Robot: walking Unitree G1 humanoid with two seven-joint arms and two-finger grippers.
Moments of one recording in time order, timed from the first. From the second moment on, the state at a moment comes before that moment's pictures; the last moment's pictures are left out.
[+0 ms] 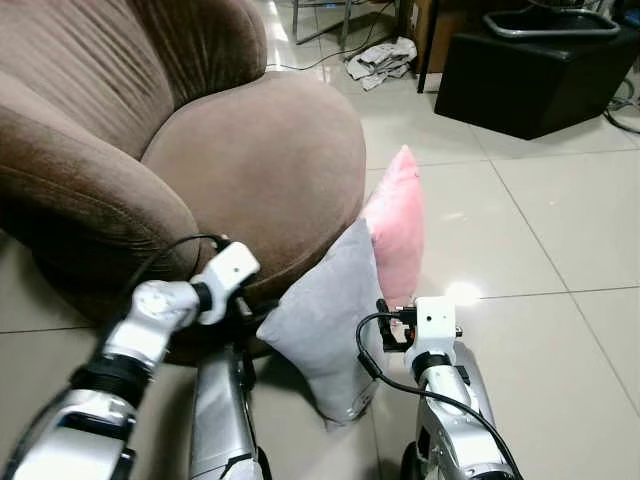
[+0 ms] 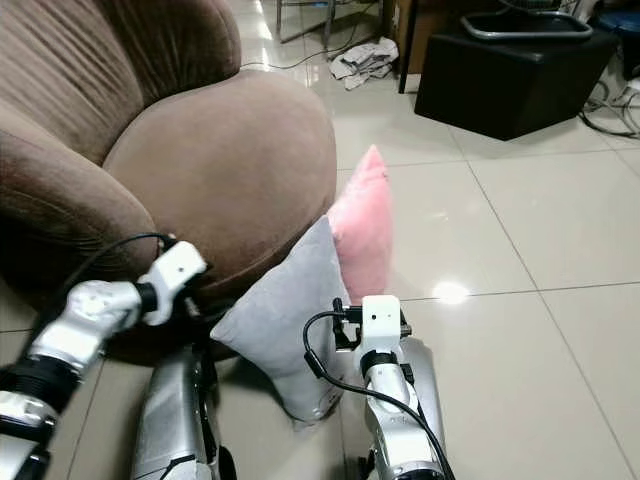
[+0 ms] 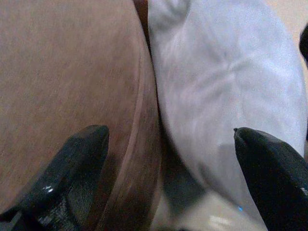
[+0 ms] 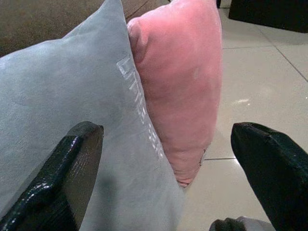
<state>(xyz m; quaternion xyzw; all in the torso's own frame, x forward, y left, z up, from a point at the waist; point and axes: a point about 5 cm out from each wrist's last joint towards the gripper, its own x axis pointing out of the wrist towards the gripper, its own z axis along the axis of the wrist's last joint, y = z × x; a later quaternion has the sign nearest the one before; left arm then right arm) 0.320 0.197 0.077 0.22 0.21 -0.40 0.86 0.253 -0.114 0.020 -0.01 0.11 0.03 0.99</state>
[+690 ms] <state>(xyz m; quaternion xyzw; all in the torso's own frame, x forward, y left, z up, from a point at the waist) 0.306 0.191 0.090 0.14 0.31 -0.45 0.83 0.254 -0.109 0.019 0.00 0.12 0.03 0.99</state>
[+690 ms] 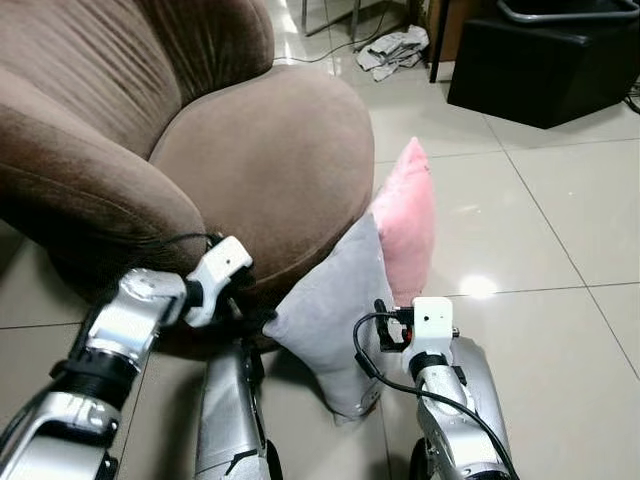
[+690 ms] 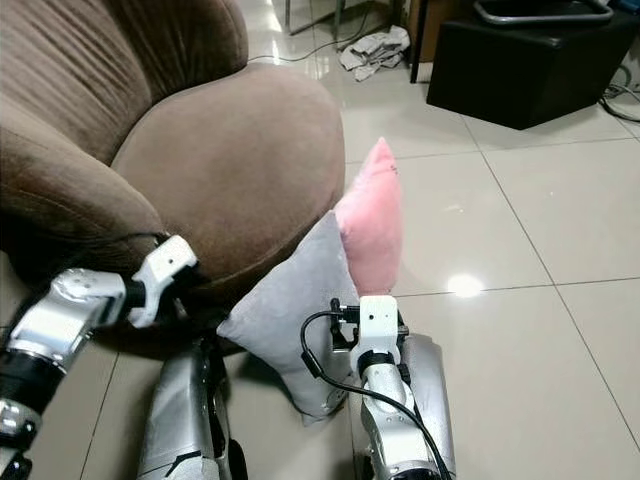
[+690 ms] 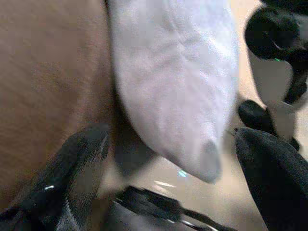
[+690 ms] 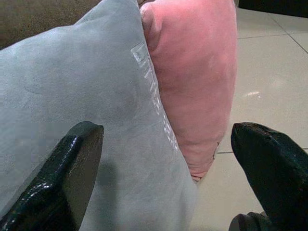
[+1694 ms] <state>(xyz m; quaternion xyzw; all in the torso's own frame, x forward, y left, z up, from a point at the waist) 0.340 0.142 0.068 0.13 0.21 -0.36 0.90 0.237 -0.083 0.034 -0.02 0.13 0.22 0.97</state>
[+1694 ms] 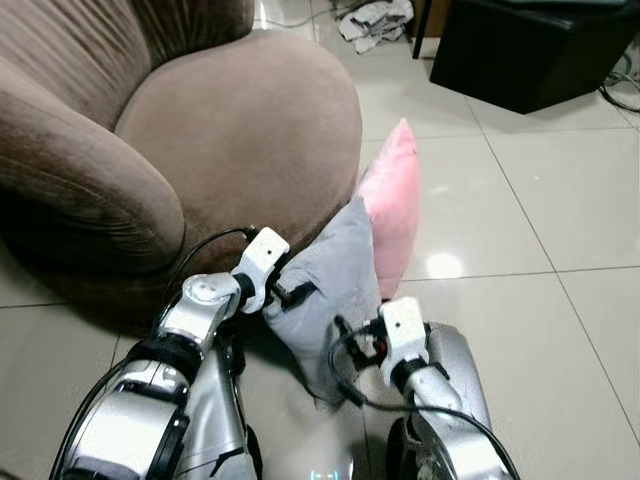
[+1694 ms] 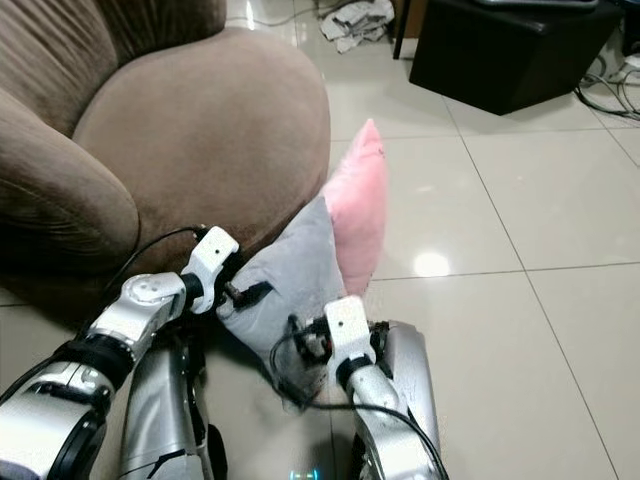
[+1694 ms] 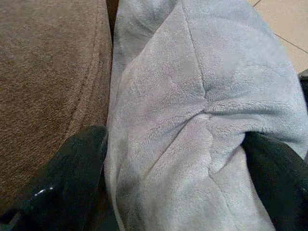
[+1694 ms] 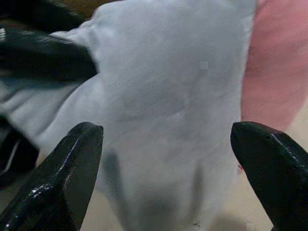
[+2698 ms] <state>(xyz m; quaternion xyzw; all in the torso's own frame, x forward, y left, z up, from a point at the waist) 0.338 0.157 0.050 0.17 0.21 -0.27 0.92 0.221 -0.092 0.067 -0.02 0.13 0.30 0.95</state>
